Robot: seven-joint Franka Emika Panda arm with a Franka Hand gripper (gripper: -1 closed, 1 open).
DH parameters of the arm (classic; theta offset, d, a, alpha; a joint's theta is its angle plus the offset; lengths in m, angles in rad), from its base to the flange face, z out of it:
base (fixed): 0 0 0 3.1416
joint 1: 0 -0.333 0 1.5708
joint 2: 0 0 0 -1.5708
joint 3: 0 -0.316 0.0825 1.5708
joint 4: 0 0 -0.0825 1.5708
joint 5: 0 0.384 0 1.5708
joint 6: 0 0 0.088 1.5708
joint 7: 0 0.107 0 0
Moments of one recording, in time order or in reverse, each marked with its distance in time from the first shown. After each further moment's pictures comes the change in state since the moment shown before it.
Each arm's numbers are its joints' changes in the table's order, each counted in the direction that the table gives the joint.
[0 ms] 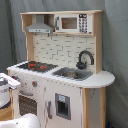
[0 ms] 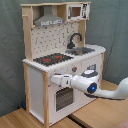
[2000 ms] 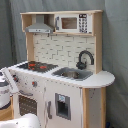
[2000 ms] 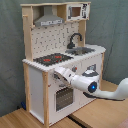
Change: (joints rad) arm -0.001 0.000 -0.007 0.010 0.082 0.017 0.634
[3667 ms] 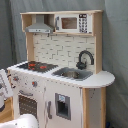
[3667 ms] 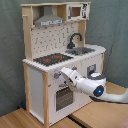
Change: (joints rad) arm -0.134 -0.003 0.003 0.075 -0.002 -0.112 0.138
